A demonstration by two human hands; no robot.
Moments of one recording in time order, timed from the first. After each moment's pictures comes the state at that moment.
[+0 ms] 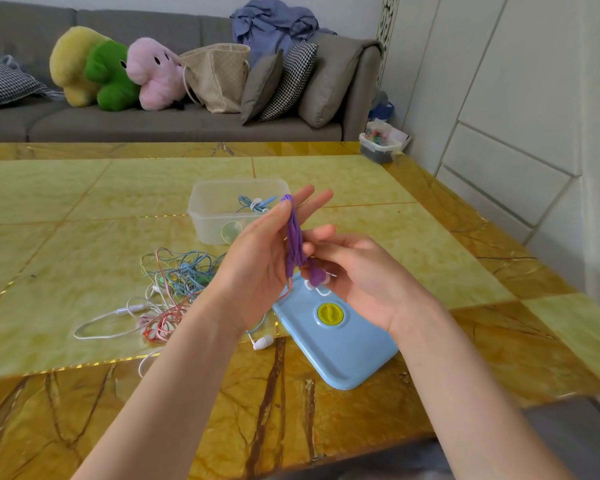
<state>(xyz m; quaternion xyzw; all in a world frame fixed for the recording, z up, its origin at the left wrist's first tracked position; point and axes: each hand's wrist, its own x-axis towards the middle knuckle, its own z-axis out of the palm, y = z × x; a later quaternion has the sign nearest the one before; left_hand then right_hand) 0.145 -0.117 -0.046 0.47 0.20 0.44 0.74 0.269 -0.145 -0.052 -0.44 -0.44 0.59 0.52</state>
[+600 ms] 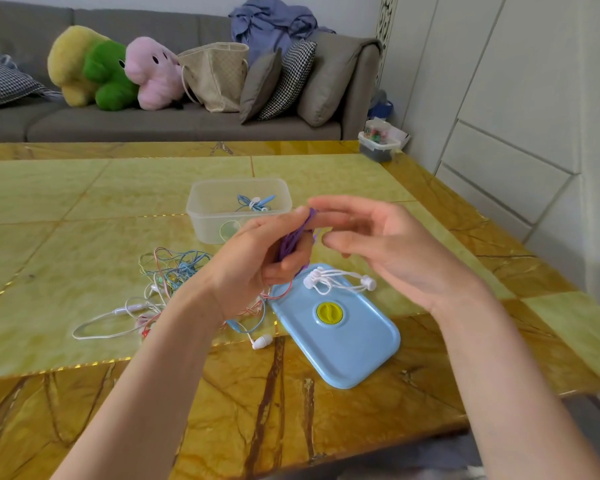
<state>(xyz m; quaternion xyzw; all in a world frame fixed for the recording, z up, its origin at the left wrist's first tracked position) 0.134 -0.110 -0.042 0.62 0.21 0.33 0.67 0.298 -0.153 -0.025 -0.47 -0.60 0.45 0.47</state>
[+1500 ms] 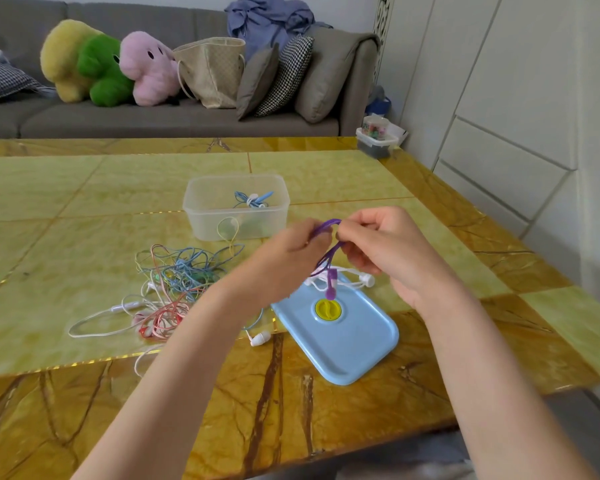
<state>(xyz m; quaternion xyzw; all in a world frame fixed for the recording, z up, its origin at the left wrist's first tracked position) 0.158 -0.115 -0.046 0.76 0.40 0.28 0.42 0.291 -0.149 -0.034 -0.62 -0.49 0.37 0.49</state>
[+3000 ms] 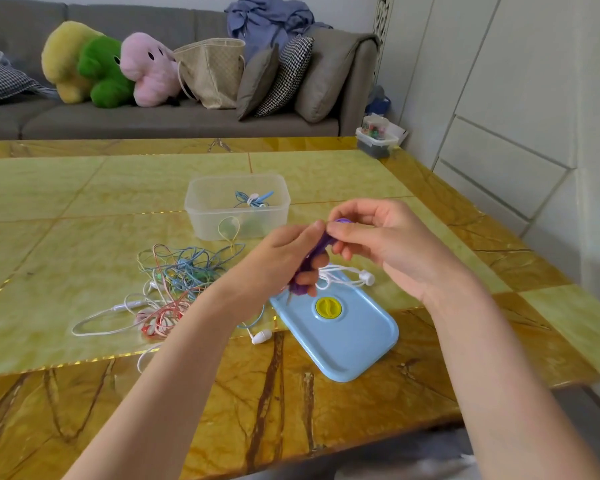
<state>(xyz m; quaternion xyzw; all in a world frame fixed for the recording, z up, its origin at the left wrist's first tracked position) 0.151 -0.120 -0.049 0.67 0.31 0.29 0.61 0.297 -0.151 -0.028 -0.50 -0.55 0.45 0.50</state>
